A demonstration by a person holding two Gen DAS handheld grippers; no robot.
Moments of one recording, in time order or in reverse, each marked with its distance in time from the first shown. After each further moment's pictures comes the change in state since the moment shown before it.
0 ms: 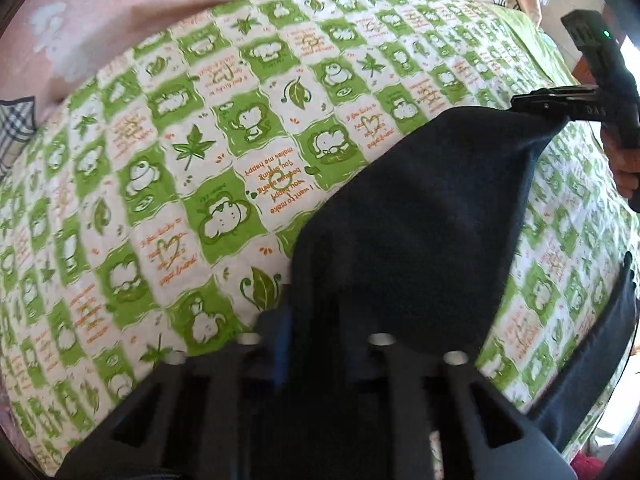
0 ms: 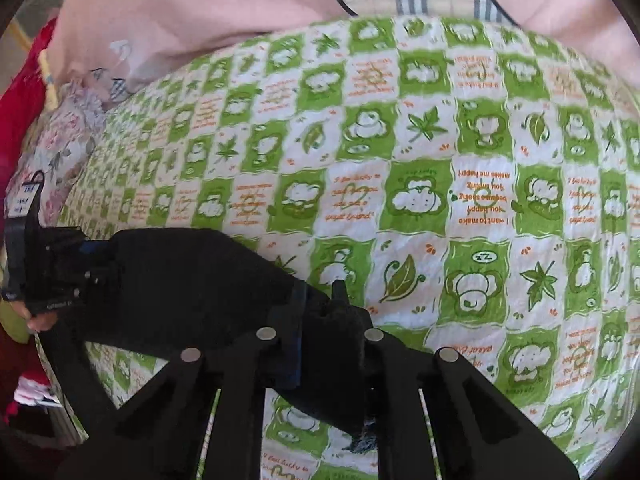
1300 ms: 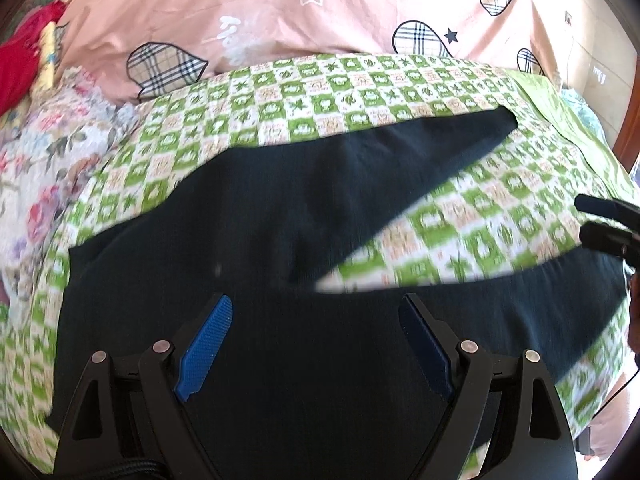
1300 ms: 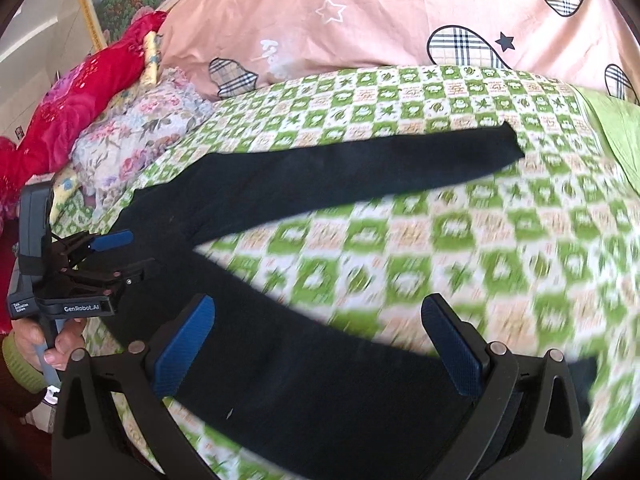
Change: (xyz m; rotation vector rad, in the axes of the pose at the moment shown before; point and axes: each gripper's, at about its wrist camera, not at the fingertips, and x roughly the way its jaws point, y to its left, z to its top) left arm -0.114 -0.069 -0.184 -0.249 -0.262 0.222; right arm -0.084 0.173 -0.190 -0.013 -0.265 -0.001
